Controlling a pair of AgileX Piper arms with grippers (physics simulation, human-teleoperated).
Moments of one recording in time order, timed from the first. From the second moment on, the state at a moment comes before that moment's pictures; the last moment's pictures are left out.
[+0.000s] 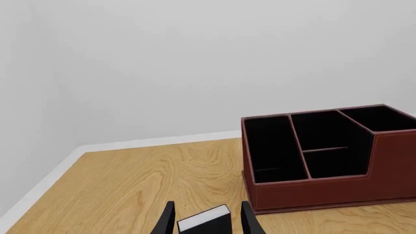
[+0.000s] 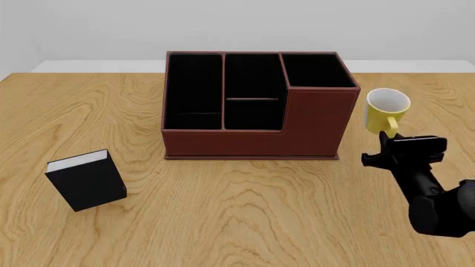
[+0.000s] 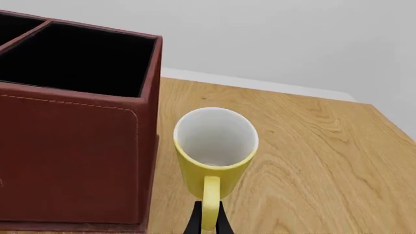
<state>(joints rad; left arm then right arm) -0.03 0.00 -0.45 0.39 0.10 -0.10 1.76 -0.43 -1.13 -0.19</state>
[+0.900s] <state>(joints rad) -0.03 0.00 -0.45 0.39 0.11 -0.11 1.90 -0.45 -1.21 -0.19</state>
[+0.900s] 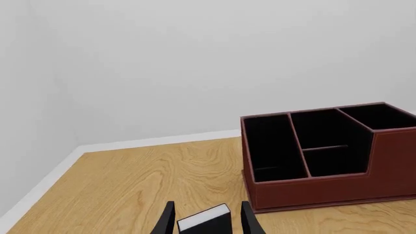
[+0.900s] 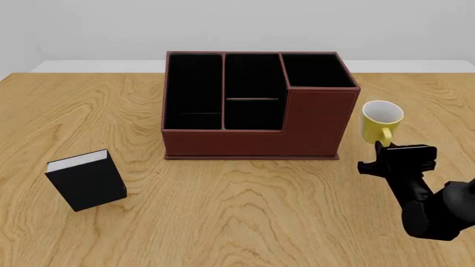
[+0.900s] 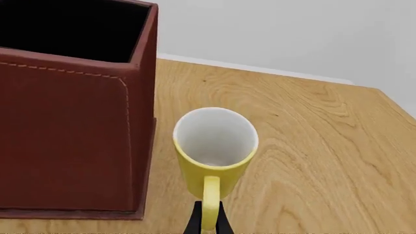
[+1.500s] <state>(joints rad) -0.03 0.00 -0.45 0.40 0.11 -0.12 2.00 -0.48 -1.22 -0.19</state>
